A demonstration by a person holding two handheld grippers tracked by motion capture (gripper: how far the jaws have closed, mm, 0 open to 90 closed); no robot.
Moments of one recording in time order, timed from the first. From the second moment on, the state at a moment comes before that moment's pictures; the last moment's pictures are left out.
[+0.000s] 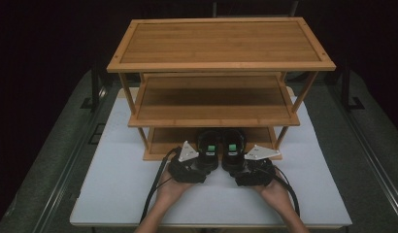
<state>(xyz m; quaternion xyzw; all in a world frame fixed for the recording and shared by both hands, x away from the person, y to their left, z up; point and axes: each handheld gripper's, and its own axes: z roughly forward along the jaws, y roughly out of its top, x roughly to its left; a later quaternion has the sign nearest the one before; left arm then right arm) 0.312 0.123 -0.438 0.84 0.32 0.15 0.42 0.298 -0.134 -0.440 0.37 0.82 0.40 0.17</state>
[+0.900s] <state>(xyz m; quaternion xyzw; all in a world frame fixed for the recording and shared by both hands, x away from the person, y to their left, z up) 0.293 0.127 -0.428 0.83 0.30 0.15 0.45 0.282 -0.138 -0.444 0.40 0.79 0.43 0.19</state>
